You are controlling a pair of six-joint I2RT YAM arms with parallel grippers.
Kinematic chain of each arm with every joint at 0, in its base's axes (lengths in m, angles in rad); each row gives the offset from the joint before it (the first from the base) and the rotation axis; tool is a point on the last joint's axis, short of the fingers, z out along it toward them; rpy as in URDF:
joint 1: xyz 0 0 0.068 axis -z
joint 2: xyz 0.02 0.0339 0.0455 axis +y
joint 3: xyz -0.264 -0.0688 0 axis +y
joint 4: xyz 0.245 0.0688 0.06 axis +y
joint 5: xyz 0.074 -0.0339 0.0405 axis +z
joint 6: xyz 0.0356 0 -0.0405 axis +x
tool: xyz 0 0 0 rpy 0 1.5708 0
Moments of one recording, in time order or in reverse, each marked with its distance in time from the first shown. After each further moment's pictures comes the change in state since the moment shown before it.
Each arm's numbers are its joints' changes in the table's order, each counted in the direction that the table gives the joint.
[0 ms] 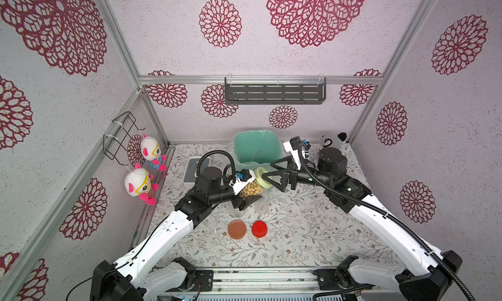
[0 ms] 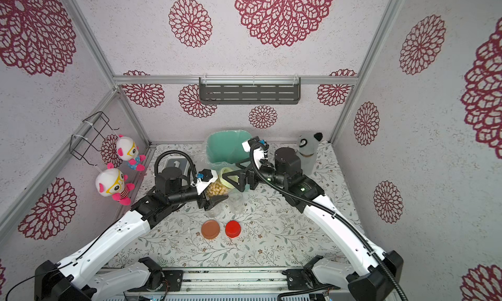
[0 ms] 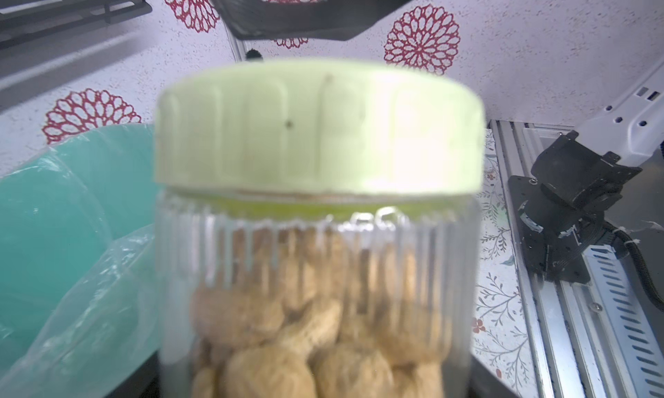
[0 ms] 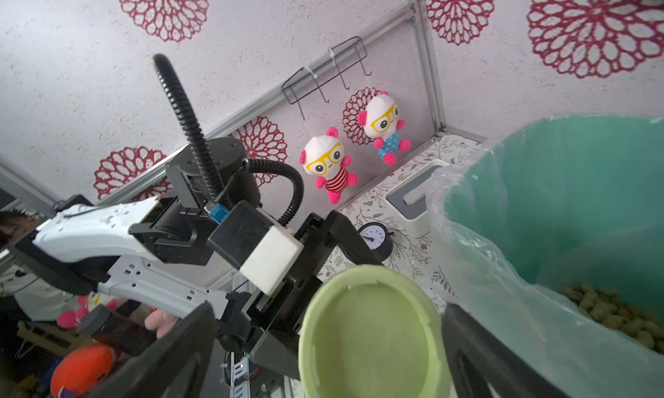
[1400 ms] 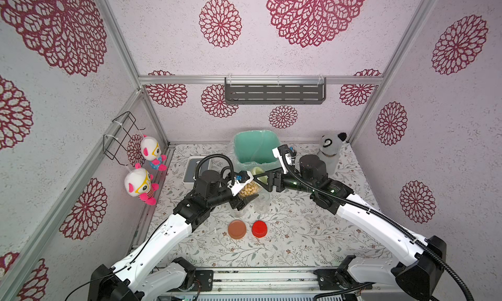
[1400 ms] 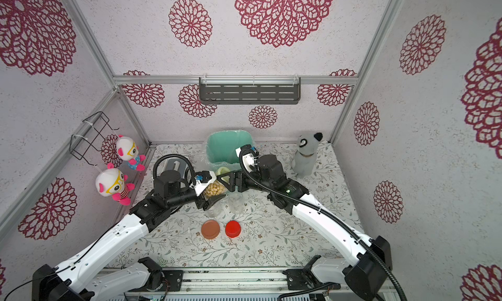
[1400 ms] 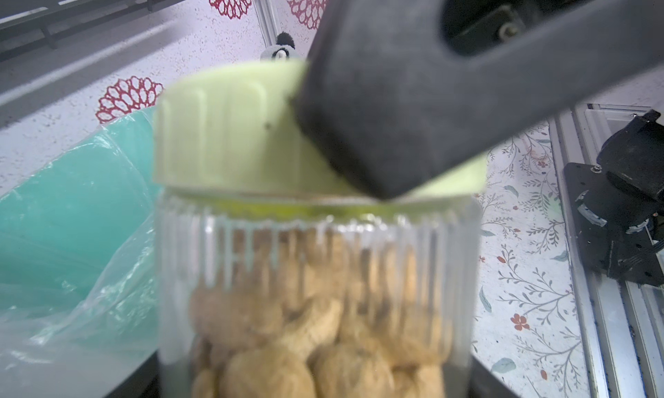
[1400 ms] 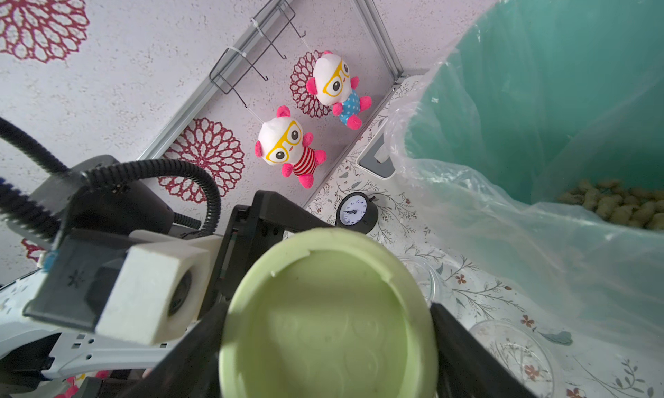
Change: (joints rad) left arm 0.000 -0.026 0.037 -0.002 0.105 0.031; right arm -0.098 0.095 0.032 0.019 -0.182 0.133
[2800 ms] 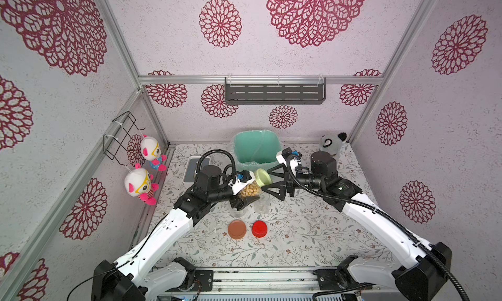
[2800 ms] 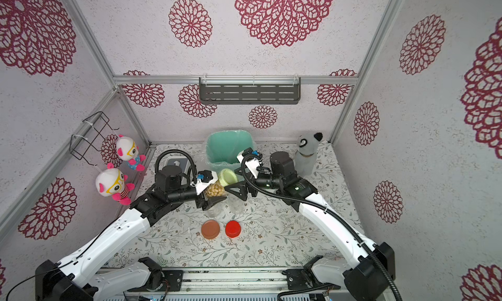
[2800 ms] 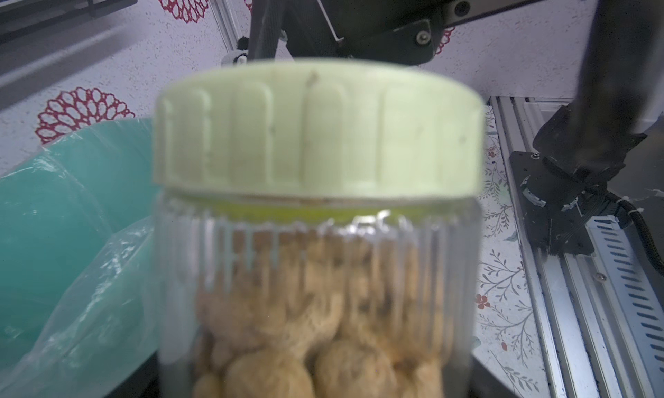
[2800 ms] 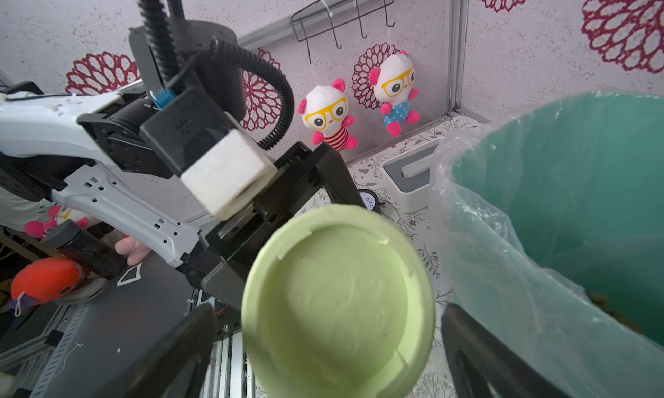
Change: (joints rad) left arm -0.024 0.058 -0.076 0.082 -0.144 0.059; right arm 0.127 -0.042 0.040 -0.014 0.330 -0.420
